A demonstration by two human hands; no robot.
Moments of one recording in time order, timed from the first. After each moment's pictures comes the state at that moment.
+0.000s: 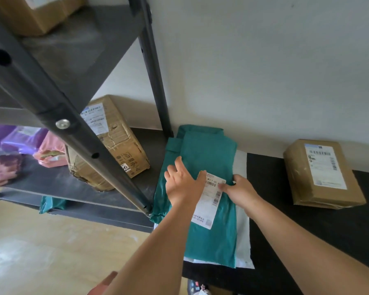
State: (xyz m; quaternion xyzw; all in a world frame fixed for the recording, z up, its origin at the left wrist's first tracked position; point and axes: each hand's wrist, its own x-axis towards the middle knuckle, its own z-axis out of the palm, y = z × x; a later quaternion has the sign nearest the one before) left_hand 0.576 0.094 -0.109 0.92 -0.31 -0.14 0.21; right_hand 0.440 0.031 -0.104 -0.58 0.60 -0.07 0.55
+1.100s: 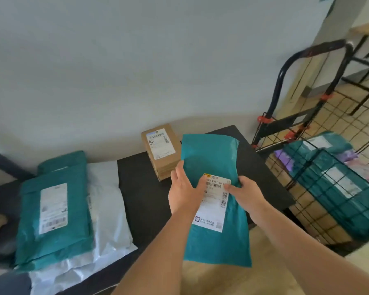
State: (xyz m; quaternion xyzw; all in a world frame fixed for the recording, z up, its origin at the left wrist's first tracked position) left_hand 0.228 0.091 -0.086 0.72 -0.58 -0.24 0.29; right_hand 0.067 0.104 -0.075 -0.37 0.73 -0.30 0.48
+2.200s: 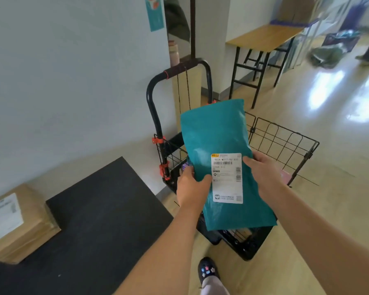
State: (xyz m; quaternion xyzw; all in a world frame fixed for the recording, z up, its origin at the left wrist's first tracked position) left_hand -0.165 0.076 -0.074 0.56 -0.63 -0.45 0.29; right_hand -0.315 0.138 -0.018 -0.15 0.71 -0.58 0.36
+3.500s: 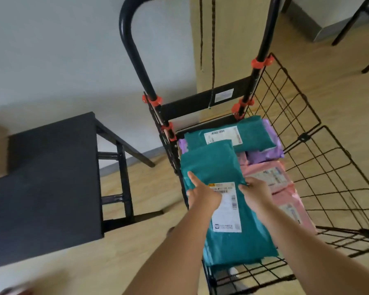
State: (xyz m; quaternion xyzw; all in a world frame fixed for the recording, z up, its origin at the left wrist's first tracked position) left_hand -0.405 -0.033 -0.201 0.80 -0.35 -0.49 -0.03; right_hand -0.549 -0.030 -0.234 -0.40 0.78 -0.14 0.47
